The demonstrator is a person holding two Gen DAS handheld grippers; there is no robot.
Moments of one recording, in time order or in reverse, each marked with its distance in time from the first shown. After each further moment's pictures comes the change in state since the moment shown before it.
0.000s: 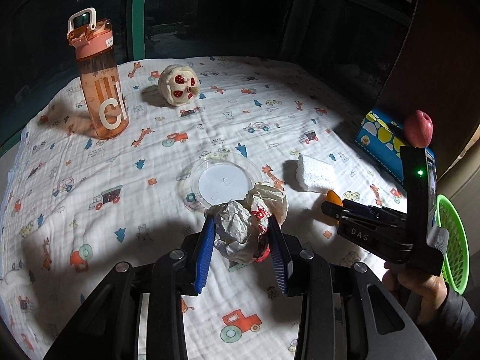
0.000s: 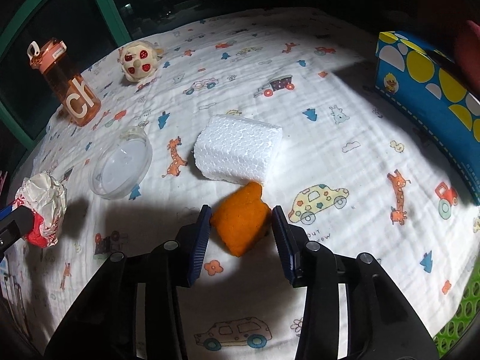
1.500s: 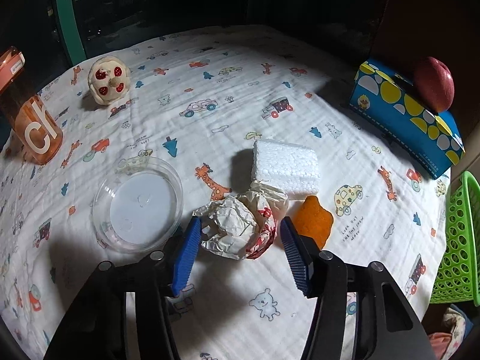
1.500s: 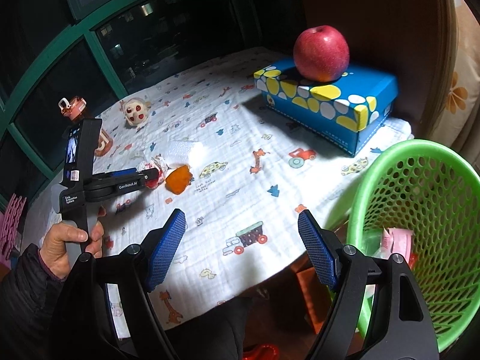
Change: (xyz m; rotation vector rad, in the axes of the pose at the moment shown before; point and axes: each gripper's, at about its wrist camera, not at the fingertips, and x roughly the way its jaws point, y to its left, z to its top) left arm 0.105 -0.083 0.017 0.147 0.115 0.034; right arm -0.169 -0.105 -0.077 0.115 -0.159 0.010
